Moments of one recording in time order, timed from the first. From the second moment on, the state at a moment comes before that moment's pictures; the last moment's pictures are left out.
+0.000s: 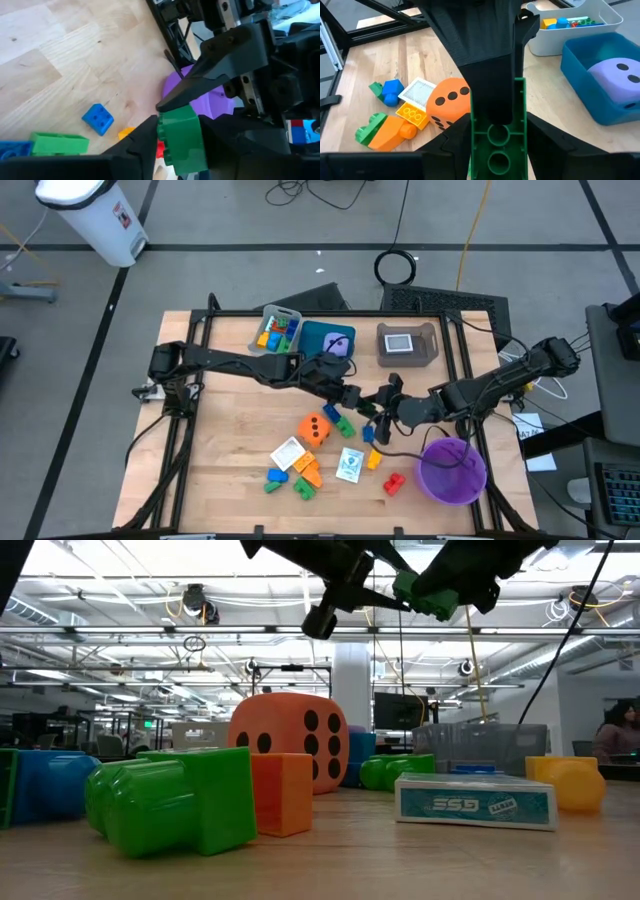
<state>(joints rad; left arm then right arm) 0.01 1.85 1.48 -0.16 0.19 -1.08 0.36 1.21 0.84 -0.22 0.50 0.47</state>
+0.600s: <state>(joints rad) 0.01 1.85 1.48 -0.17 0.22 -1.03 0.36 1.14 0.84 -0.23 0.39 0.40</state>
